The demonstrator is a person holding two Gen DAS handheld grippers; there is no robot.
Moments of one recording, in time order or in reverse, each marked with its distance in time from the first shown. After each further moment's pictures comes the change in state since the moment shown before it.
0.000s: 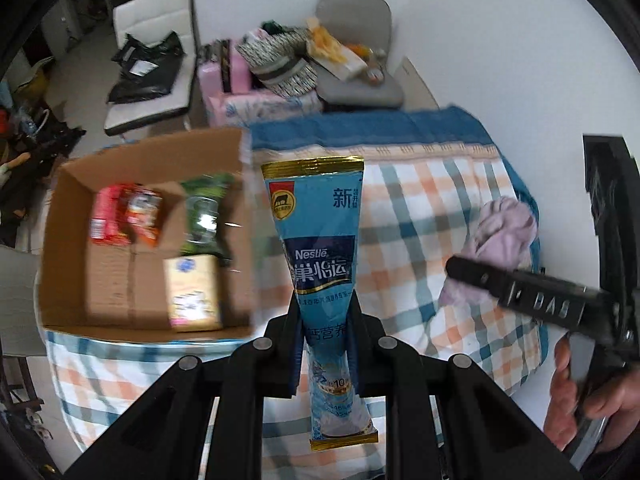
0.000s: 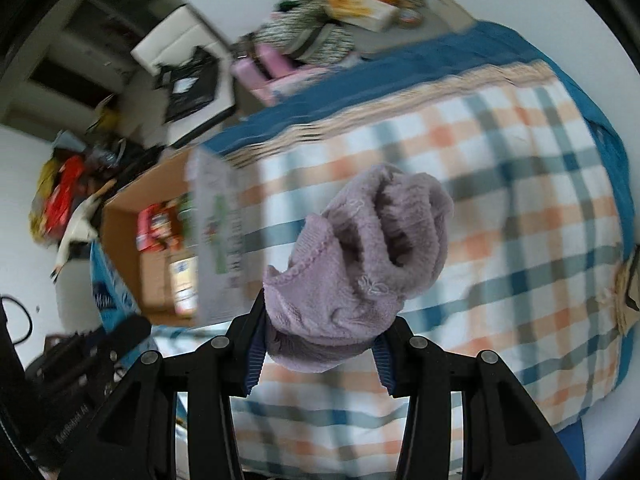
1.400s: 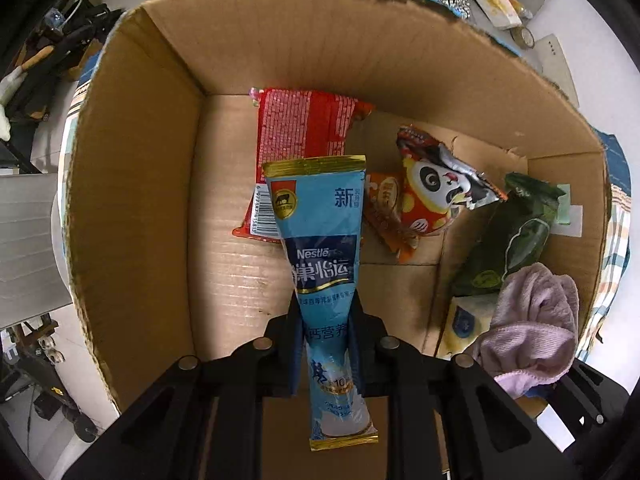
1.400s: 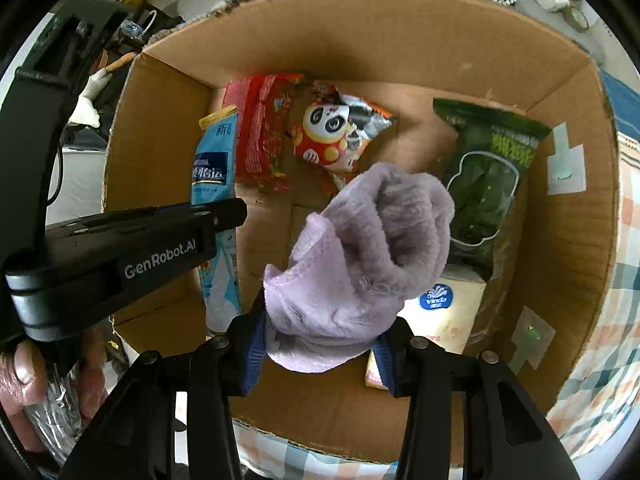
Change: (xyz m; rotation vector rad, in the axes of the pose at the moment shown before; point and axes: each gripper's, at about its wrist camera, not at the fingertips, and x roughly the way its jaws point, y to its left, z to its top) left arm 0.156 0.294 0.057 -0.220 0.414 0.096; right arm 0.241 0.288 0.007 -0.253 0.355 -0.043
